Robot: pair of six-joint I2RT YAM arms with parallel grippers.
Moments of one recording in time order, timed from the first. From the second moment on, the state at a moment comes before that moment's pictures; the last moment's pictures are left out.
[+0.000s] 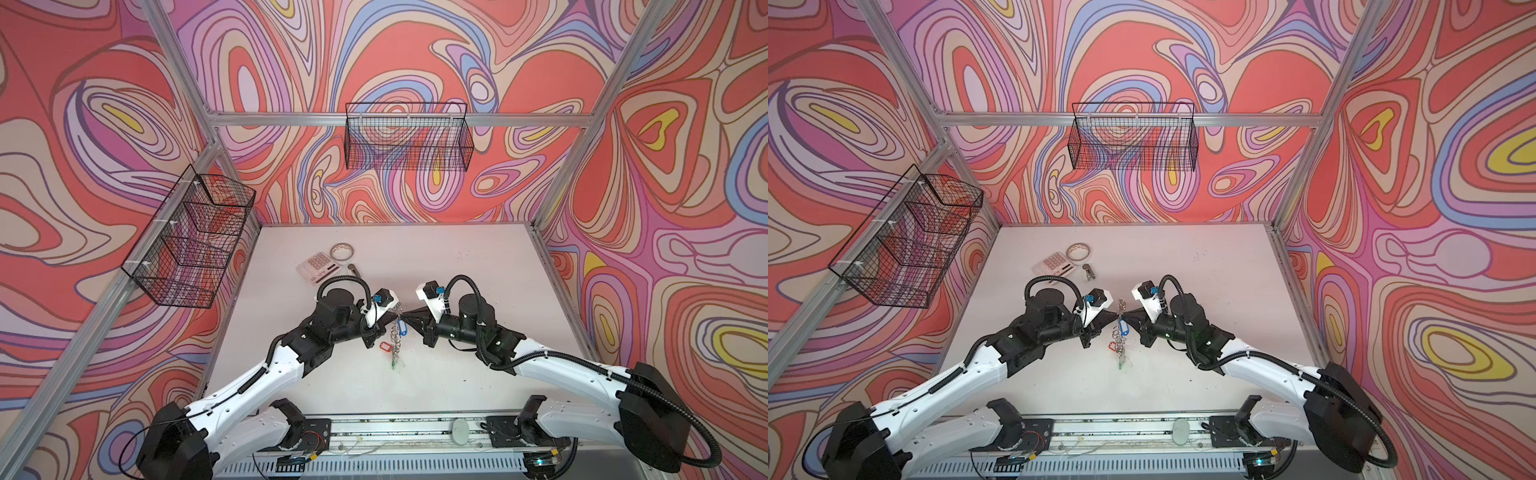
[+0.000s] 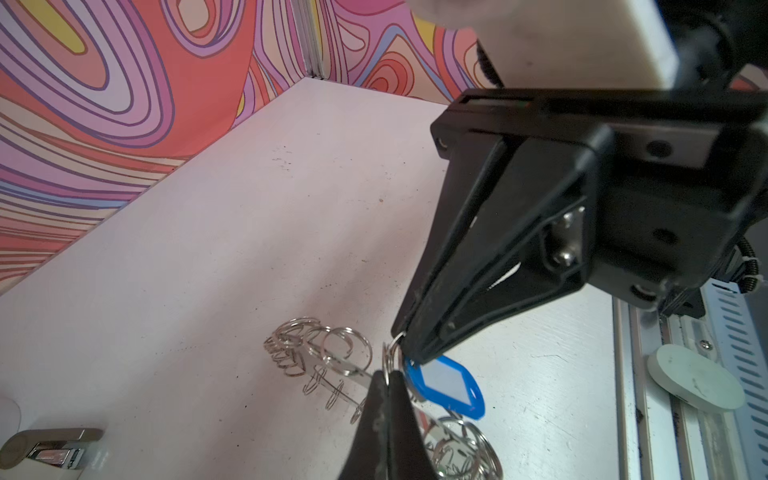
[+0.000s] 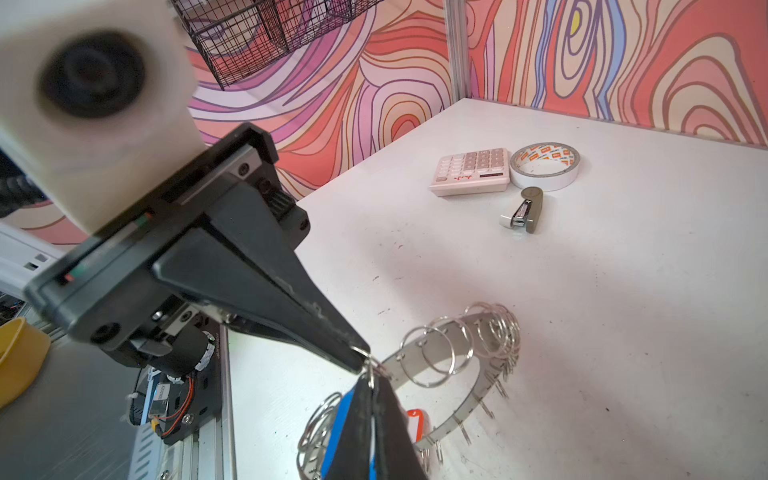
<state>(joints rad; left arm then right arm) -0.66 1.03 0.66 -0.06 0.39 0.21 0.77 1.20 0.61 0.33 -0.38 0.23</state>
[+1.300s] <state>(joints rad) -0.66 0.95 0.53 0.18 0.34 -0.05 0.74 1.25 0.58 0.47 -0.44 0.30</state>
